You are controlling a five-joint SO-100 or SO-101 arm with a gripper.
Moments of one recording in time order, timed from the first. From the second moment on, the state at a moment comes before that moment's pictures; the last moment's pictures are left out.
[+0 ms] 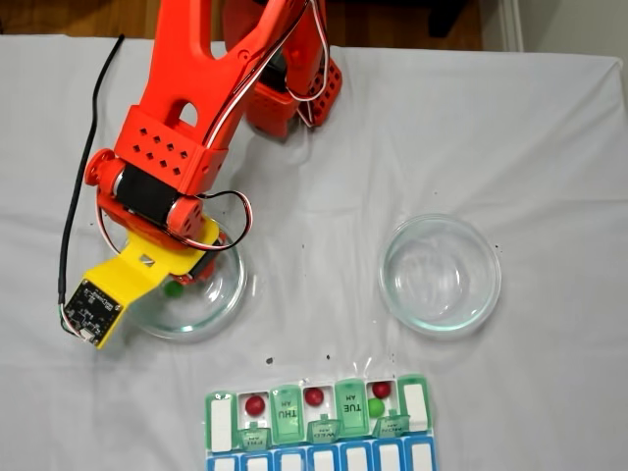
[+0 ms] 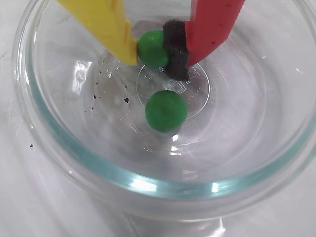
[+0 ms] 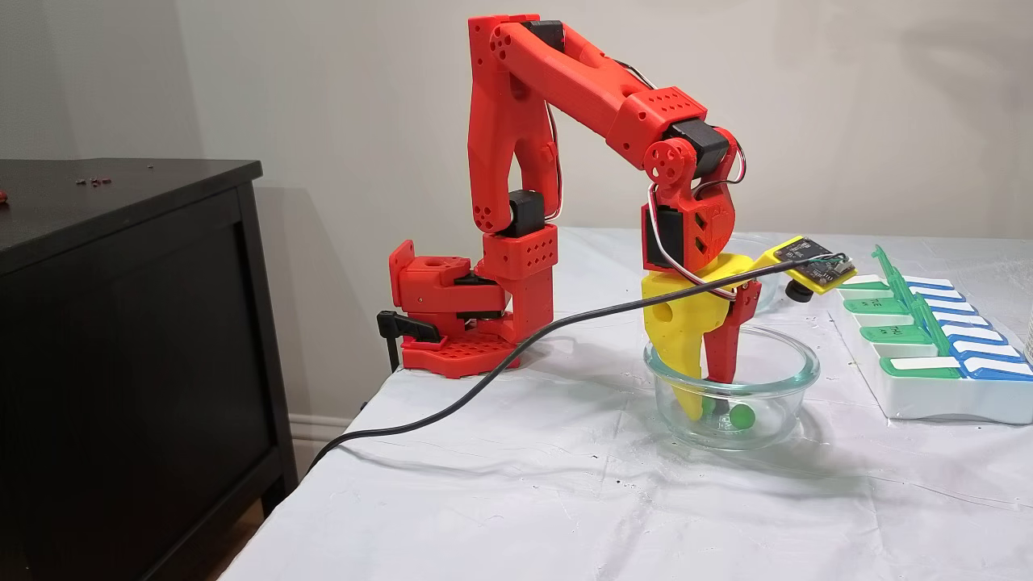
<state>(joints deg) 30.5 113.0 125.7 56.2 -87.3</state>
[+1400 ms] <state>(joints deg) 1.2 132.2 130.3 28.6 -22.7</state>
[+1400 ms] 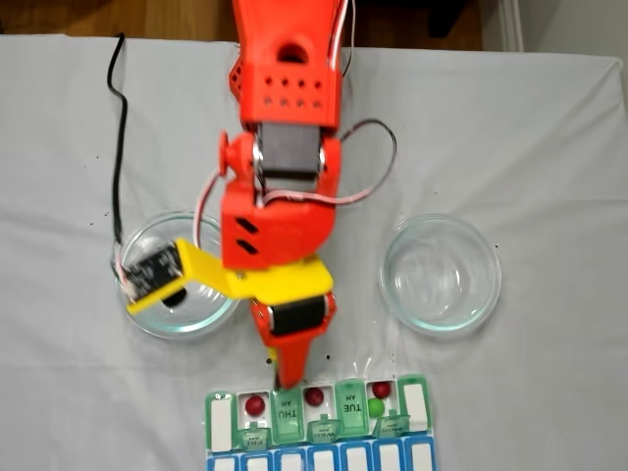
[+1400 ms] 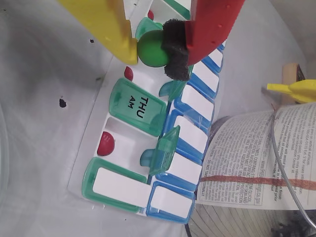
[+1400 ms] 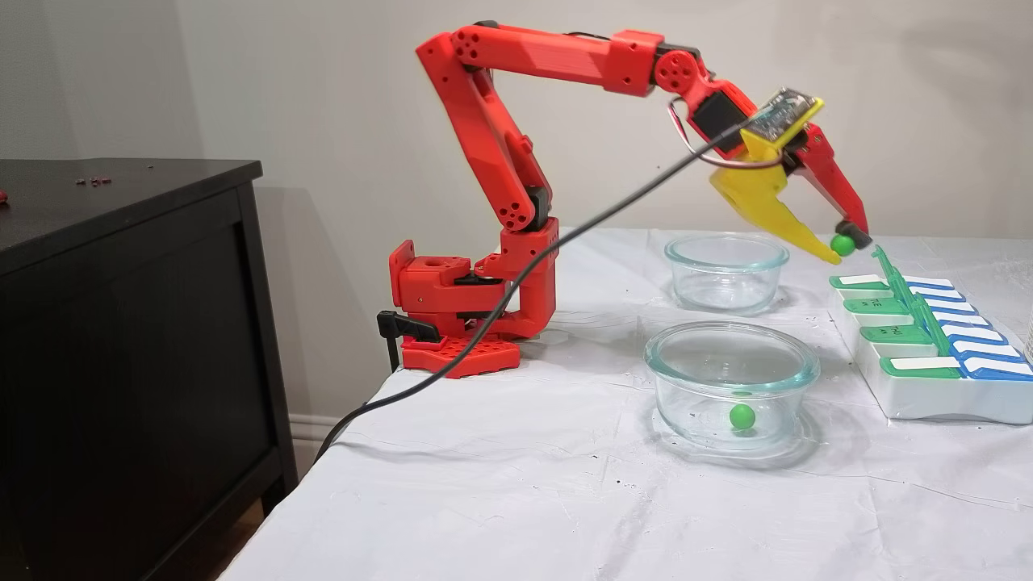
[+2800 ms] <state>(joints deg) -2.3 120.7 133.0 13.9 -24.6</state>
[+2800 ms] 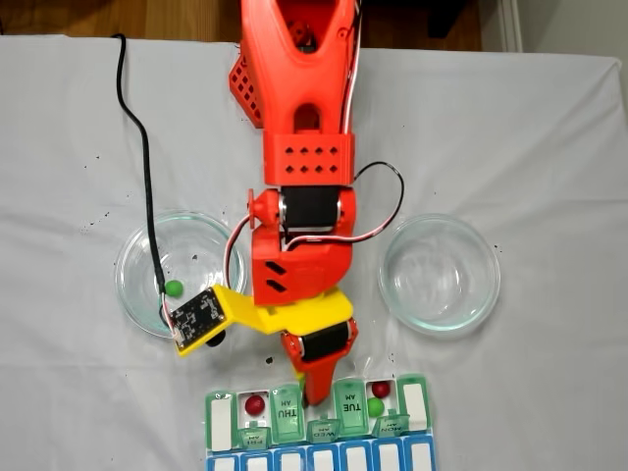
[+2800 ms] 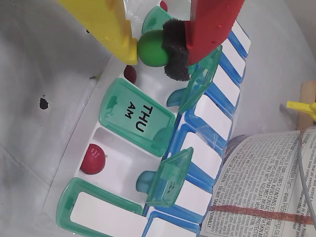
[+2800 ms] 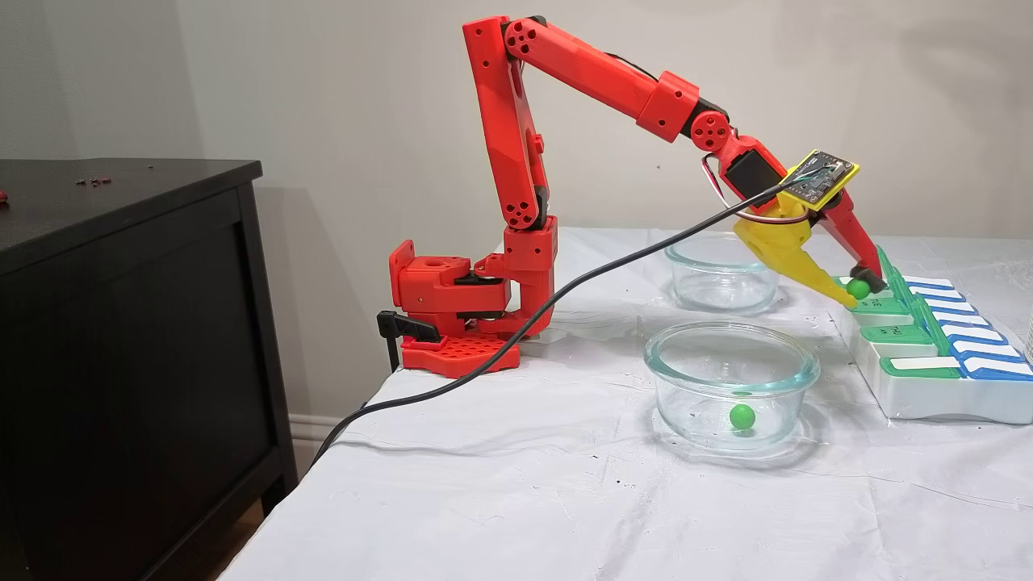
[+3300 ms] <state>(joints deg) -2.3 117.7 133.0 7.0 -23.7</state>
